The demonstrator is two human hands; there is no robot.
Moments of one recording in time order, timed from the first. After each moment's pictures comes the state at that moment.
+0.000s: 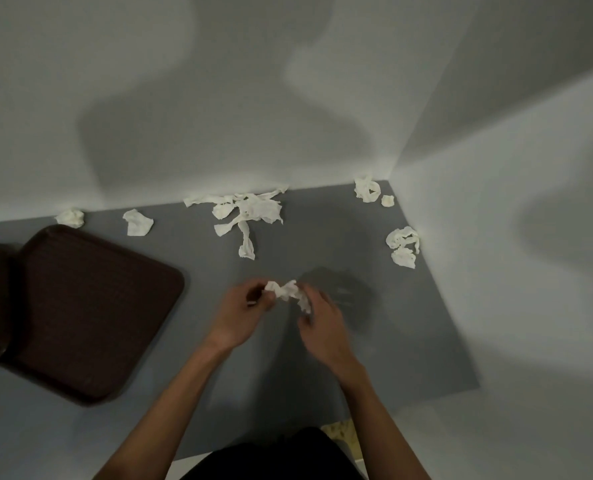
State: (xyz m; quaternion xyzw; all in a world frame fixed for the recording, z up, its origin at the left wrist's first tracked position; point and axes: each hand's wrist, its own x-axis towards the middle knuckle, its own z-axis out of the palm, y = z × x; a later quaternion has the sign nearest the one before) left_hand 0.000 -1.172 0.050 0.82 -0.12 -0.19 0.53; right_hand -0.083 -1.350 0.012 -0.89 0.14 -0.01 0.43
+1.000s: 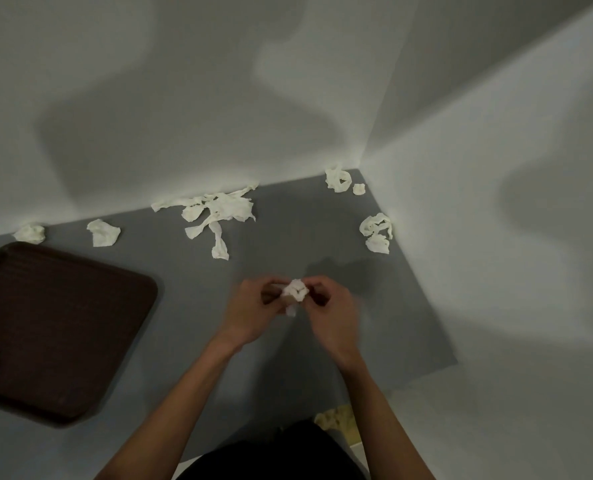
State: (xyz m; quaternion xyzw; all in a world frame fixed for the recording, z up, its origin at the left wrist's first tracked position) left_hand -0.017 -1.234 0.067 0.79 -0.15 -0.25 0.54; right_hand -0.103 -1.385 0.046 -0.80 0.26 -0.12 0.53
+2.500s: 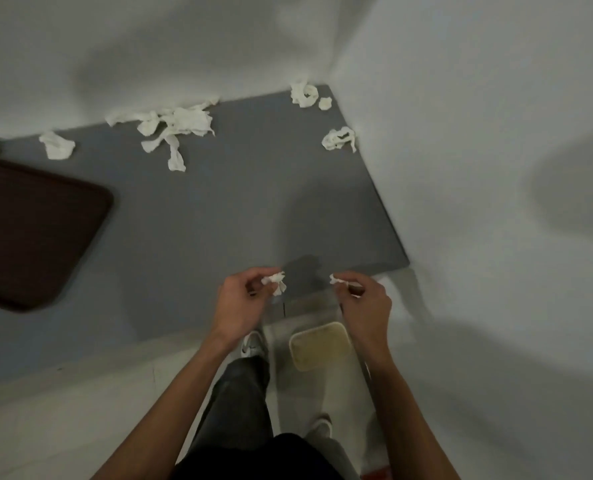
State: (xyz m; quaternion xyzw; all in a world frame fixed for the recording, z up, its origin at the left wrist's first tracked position) left_hand -0.224 -1.257 0.008 0.80 -0.05 -0.23 0.55; right_hand -0.330 -1.458 -0.018 -0.78 0.39 -0.10 0.49
